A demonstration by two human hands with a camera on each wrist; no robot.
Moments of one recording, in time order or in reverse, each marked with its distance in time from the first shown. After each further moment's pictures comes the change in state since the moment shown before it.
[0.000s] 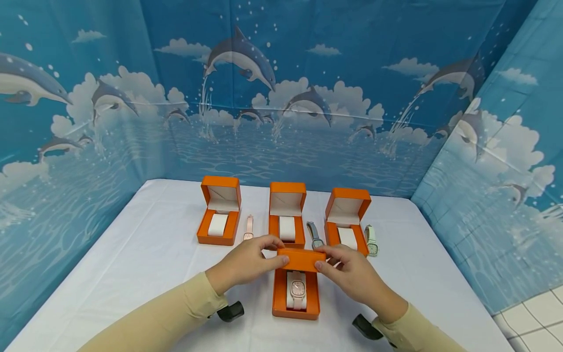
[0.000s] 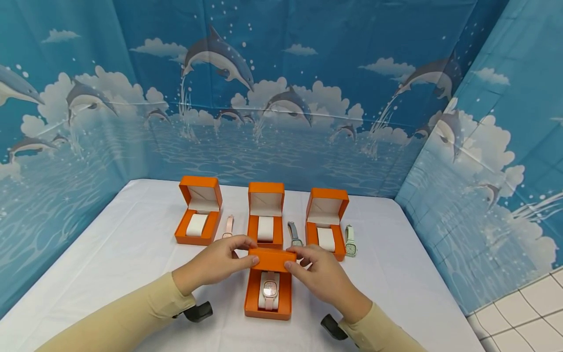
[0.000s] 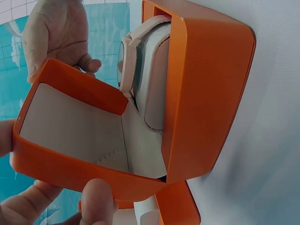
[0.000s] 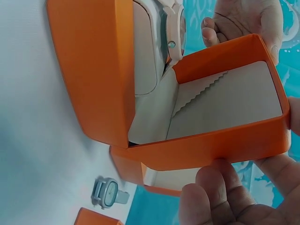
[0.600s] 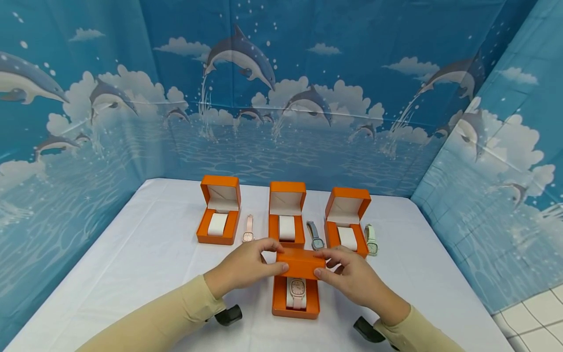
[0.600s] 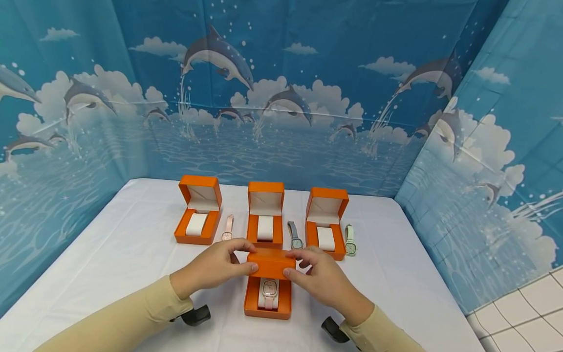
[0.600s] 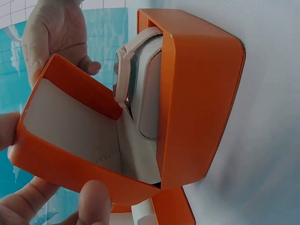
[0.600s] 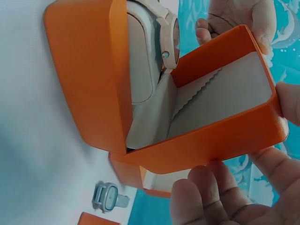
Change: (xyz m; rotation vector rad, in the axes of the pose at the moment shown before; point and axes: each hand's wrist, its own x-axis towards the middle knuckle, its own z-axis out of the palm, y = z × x) left_hand -0.006 -0.001 0.001 -0.022 -0.032 0.022; right_hand -0.003 0.004 0.000 0.013 -0.066 -0.023
